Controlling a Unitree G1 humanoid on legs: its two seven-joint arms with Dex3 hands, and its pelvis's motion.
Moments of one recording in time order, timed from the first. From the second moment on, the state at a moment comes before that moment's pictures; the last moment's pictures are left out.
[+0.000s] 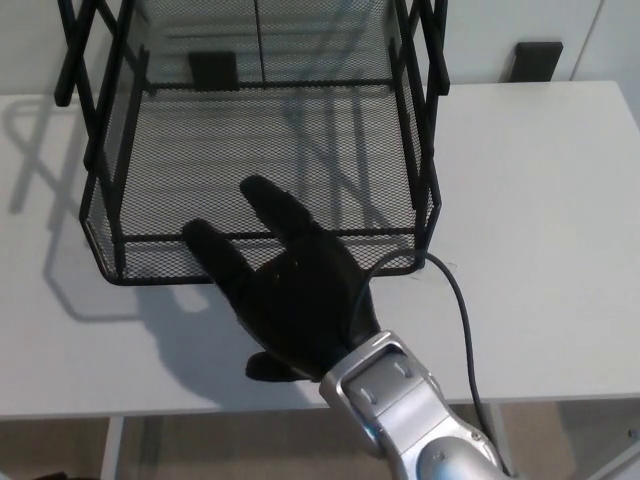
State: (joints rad) left_arm 0.09 0.53 -0.06 0.97 0.09 -0.41 -0.27; right_arm -0.31 0.00 0.73 0.07 -1.55 0.23 0.10
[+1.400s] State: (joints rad) left_arm 0.10 0.59 -0.15 0.93 0.17 -0.41 -0.29; right_arm -0.24 0.01 0.77 0.03 -1.66 0.45 0.18
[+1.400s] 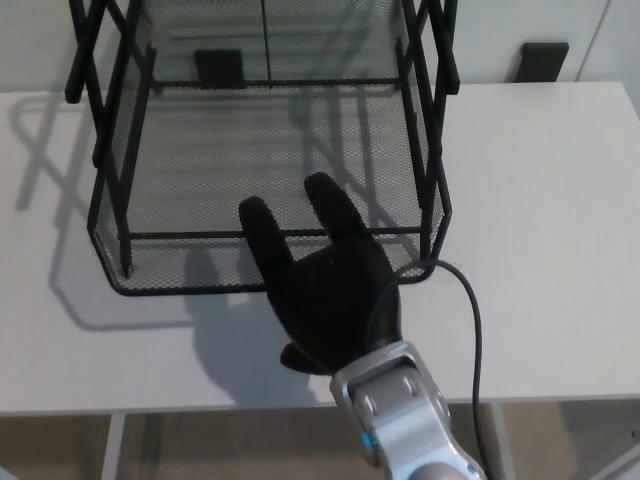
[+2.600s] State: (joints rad) left_arm 0.10 0.60 -0.14 0.92 0.18 -0.41 -0.31; right_arm -0.01 -0.17 0.89 -0.33 -1.71 0.38 0.17
